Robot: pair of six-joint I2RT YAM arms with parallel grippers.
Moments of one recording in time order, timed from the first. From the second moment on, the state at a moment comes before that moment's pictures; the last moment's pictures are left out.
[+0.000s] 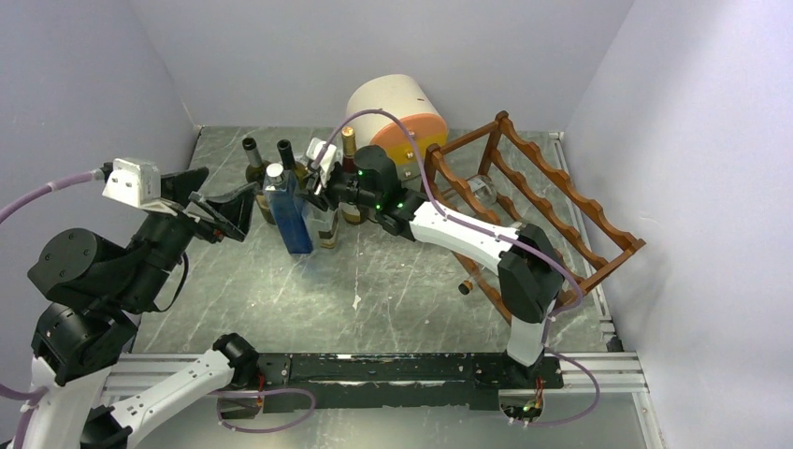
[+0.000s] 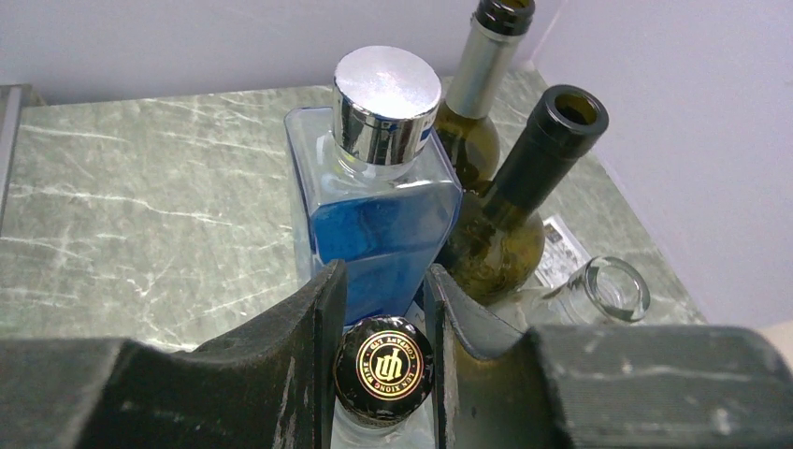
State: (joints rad) left arm -0.68 0.64 1.40 -0.58 -0.31 -0.11; right arm 0.90 1.82 1.47 0.25 -0.33 -0.25
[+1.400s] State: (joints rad) left arm -0.68 0.83 1.44 -0.49 -0.35 -0.09; right arm 0.60 1.12 1.61 -0.39 0.51 0.02
